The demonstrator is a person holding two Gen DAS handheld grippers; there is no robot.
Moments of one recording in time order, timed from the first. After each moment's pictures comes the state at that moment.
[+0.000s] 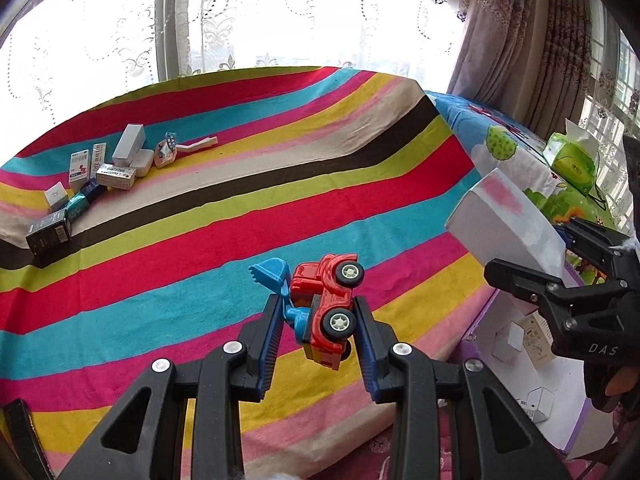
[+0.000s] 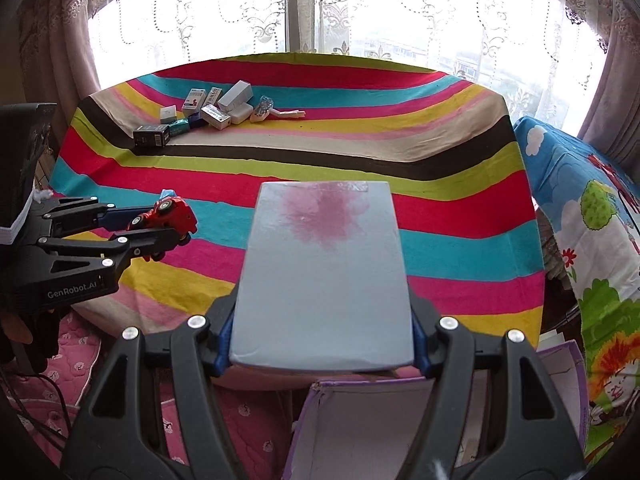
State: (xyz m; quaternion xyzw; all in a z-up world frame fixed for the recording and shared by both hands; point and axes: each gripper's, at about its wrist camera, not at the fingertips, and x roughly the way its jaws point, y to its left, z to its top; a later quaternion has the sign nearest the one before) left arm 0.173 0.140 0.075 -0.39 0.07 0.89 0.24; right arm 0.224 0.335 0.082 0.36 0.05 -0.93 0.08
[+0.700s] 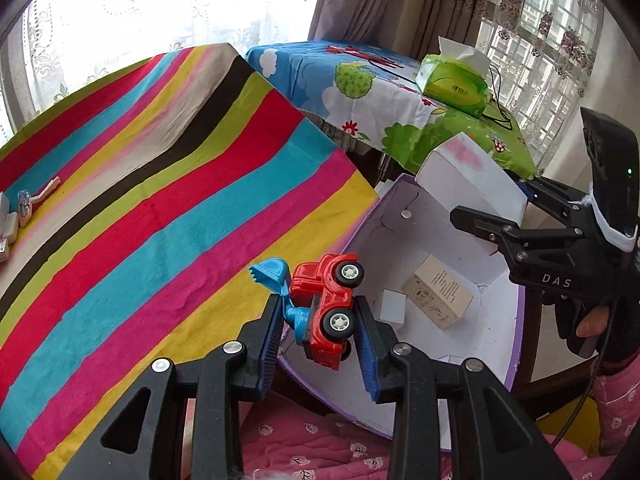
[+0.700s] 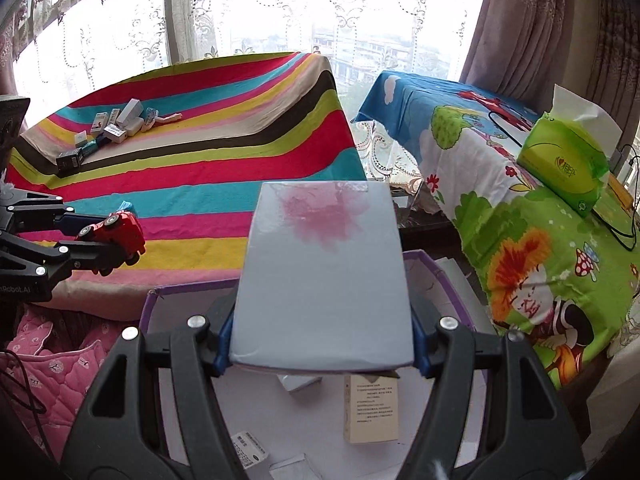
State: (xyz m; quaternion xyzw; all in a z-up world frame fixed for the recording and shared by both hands) left arm 0.221 0.287 0.083 -0.43 0.15 0.79 0.41; right arm 0.302 0.481 0.086 0.38 0.01 -0.92 -0.07
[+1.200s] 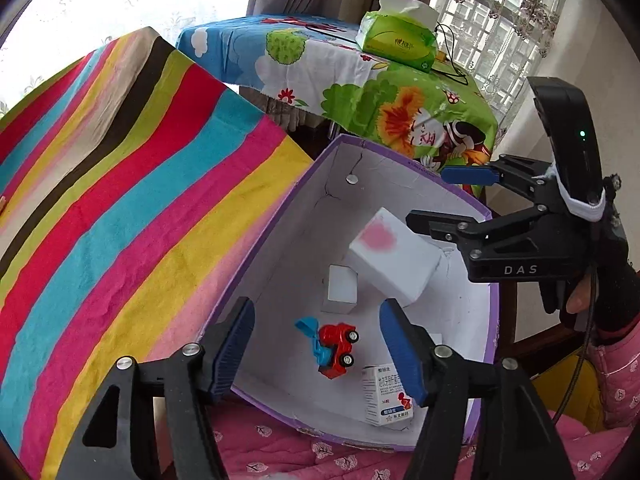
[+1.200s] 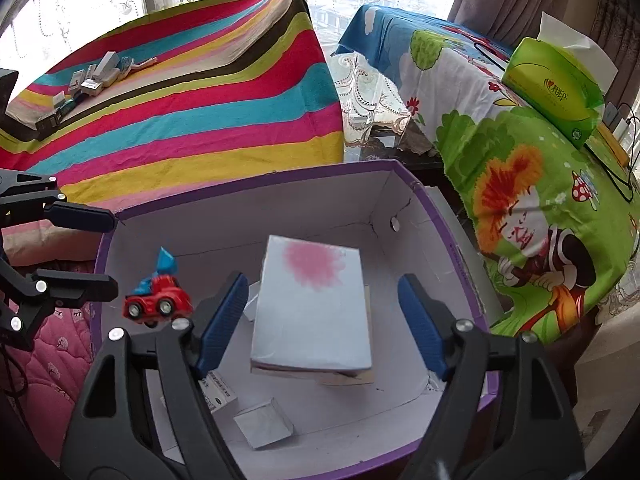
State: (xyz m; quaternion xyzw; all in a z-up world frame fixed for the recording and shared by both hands) left arm 0.239 0.311 0.064 -0.44 0.17 0.74 0.47; right arm 0.314 0.504 0.052 0.46 -0.01 -0.88 -0.10
